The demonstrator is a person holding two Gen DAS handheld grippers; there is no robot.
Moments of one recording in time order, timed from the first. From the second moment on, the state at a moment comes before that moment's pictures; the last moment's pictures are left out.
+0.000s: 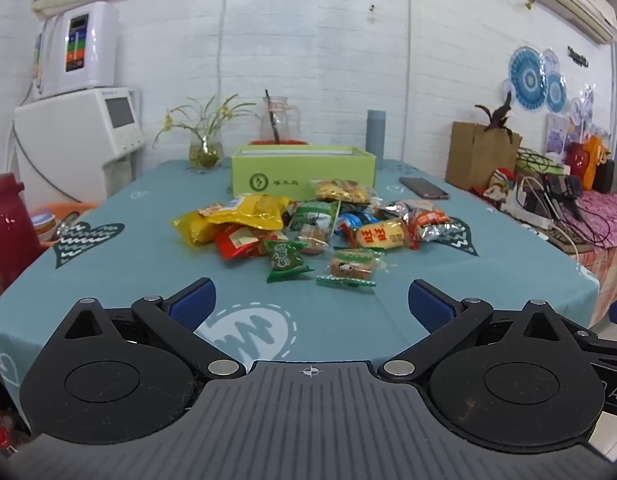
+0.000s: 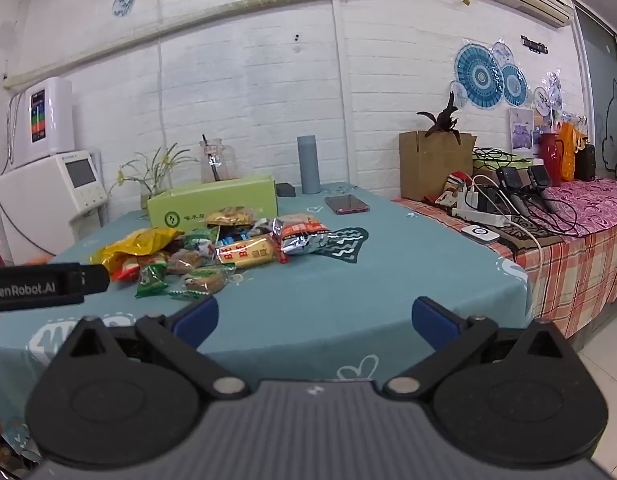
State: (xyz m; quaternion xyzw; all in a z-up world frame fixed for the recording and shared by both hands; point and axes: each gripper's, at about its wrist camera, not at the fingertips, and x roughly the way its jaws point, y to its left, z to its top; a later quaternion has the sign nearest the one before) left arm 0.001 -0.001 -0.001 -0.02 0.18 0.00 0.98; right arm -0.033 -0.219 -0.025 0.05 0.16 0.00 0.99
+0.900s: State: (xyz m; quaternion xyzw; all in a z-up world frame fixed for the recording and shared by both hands) left arm 0.002 -0.002 -0.008 -0.02 0.19 -0.01 0.98; right arm -0.027 -0.213 -0.032 0.04 0.18 0.00 0.98
